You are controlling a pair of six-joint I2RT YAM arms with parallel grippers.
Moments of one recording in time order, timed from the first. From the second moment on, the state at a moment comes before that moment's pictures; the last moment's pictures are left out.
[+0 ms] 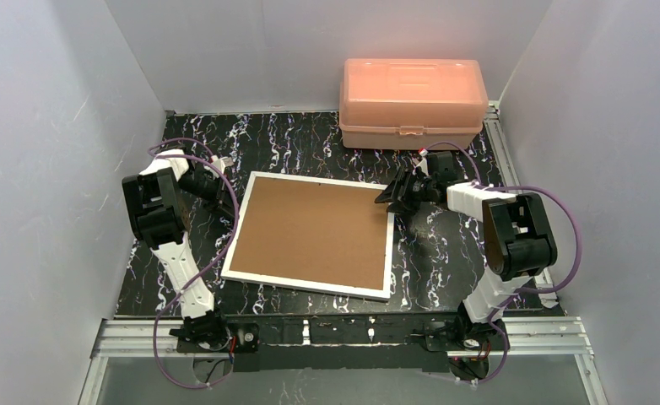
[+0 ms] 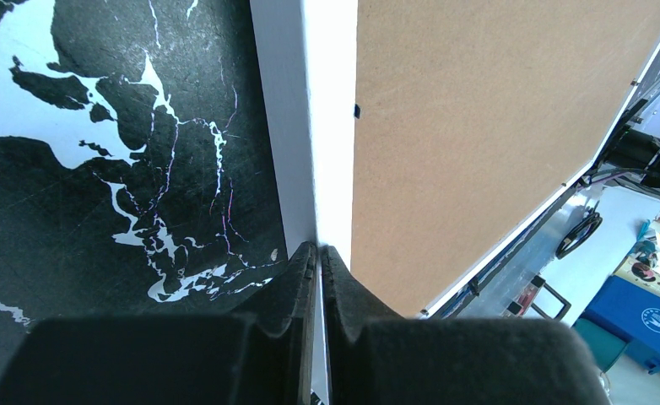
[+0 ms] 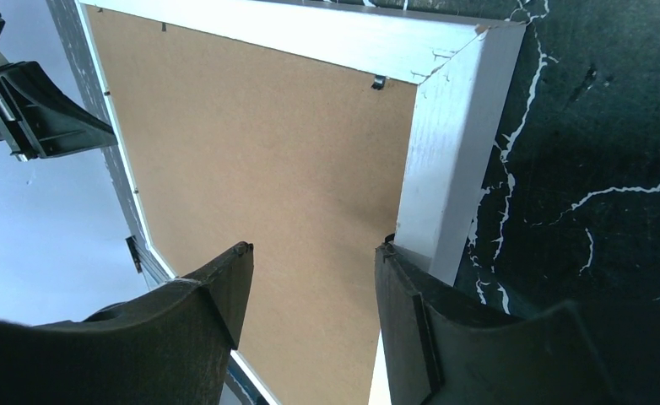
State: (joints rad) left arm 0.24 2.10 1.49 -1.13 0.68 0.45; right arm 0.22 1.72 0.91 -0.06 -0.61 0.66
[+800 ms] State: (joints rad) left arm 0.24 2.10 1.50 -1.14 0.67 0.46; right arm 0.23 1.79 0.96 -0.03 -0.64 0.68
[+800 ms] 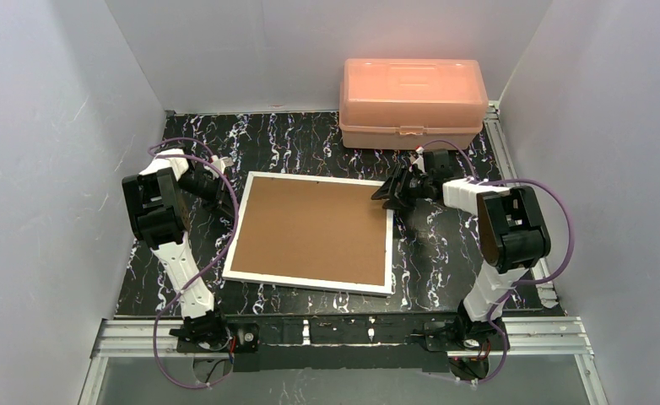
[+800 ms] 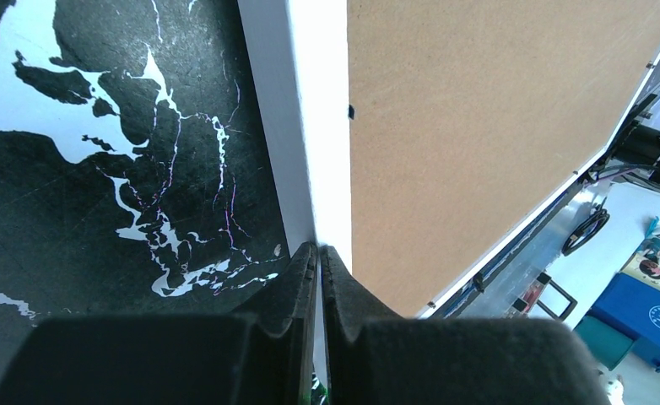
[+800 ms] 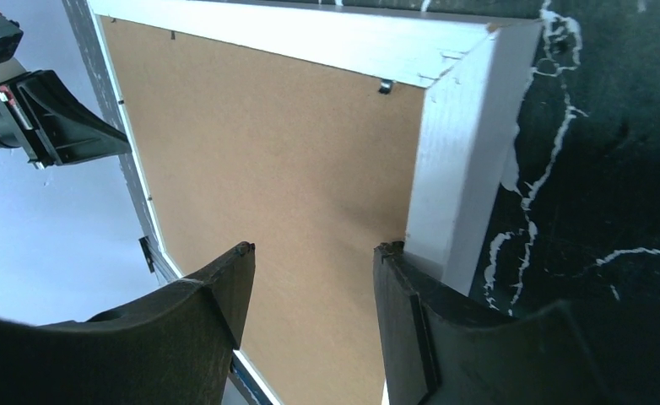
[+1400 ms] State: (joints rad) left arm 0.24 2.10 1.50 -1.14 0.67 0.48; right arm 0.13 1.76 0.99 -0.03 -0.68 0.67
